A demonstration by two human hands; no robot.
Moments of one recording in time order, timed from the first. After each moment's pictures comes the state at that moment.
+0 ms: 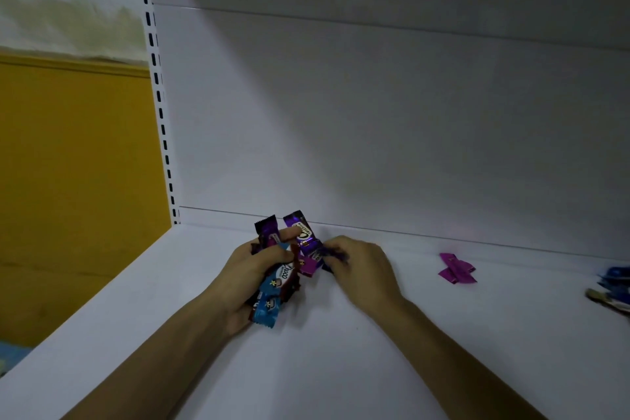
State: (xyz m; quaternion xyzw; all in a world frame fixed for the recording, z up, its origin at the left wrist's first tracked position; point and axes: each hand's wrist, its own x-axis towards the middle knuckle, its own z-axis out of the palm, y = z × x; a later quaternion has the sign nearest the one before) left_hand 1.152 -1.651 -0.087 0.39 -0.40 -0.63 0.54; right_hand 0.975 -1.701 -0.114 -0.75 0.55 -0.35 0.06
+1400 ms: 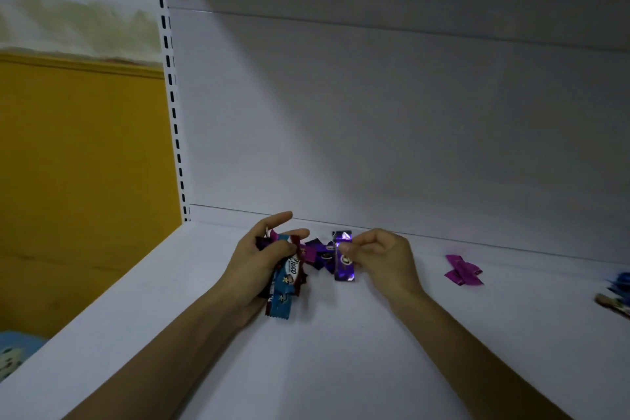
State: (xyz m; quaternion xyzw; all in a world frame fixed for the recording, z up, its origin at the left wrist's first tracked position) left_hand 1.155 -1.662 -0.096 0.36 -0.44 -0.58 0.59; right_hand 0.966 -1.690 -0.097 -0.55 0.53 -0.53 0.38
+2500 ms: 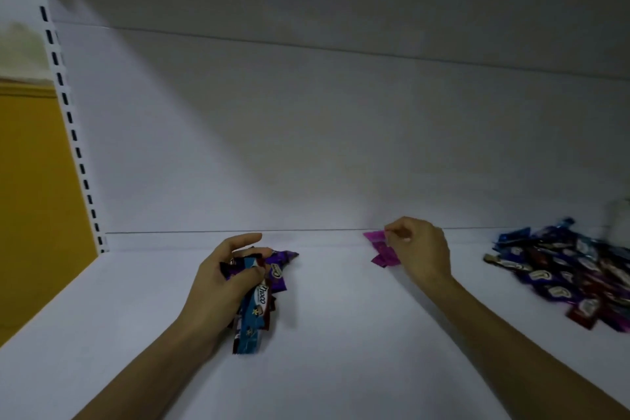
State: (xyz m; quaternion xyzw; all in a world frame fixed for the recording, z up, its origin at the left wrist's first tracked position) left_hand 1.124 -1.654 -0.106 0.37 -0.54 -0.51 0.56; right_hand 0.833 -1.670 -0.085 -0.54 0.70 -0.46 0.03
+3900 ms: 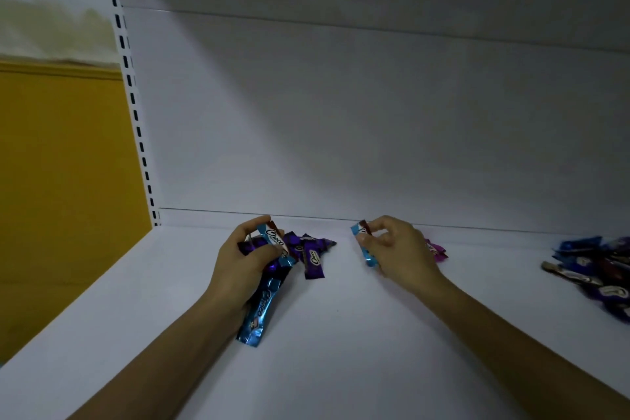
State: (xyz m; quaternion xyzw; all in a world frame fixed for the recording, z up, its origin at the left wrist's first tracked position) left_hand 1.137 -1.653 -0.099 0.44 -0.43 -0.51 0.60; right_hand 0.914 -1.674 -0.083 -0.62 0.65 -0.40 0.19
